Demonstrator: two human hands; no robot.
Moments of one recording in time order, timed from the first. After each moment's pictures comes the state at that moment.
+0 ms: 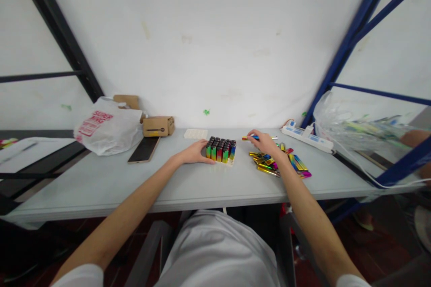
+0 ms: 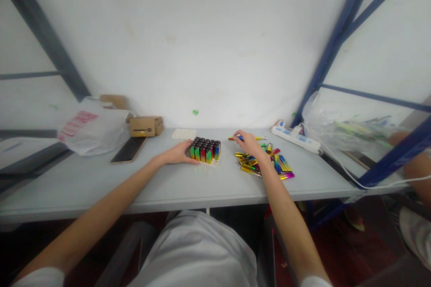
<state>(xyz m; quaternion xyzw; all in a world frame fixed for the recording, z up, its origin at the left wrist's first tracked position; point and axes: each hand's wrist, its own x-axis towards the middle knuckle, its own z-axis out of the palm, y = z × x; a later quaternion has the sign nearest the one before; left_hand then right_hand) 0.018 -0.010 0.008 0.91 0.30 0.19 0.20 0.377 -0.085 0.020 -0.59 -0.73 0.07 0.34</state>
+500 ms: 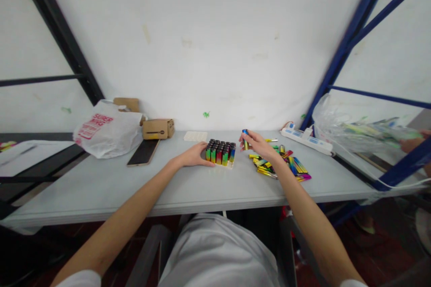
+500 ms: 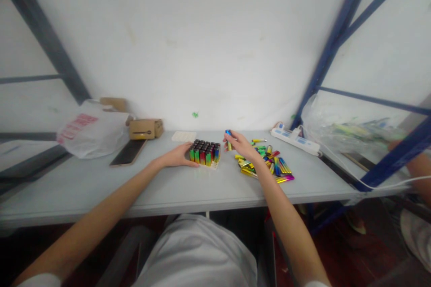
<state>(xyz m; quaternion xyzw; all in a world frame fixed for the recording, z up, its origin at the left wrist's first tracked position) 0.018 -0.009 0.006 0.91 0.29 0.20 0.20 0.325 -0.108 0.048 -0.43 -0.65 0.39 0.49</state>
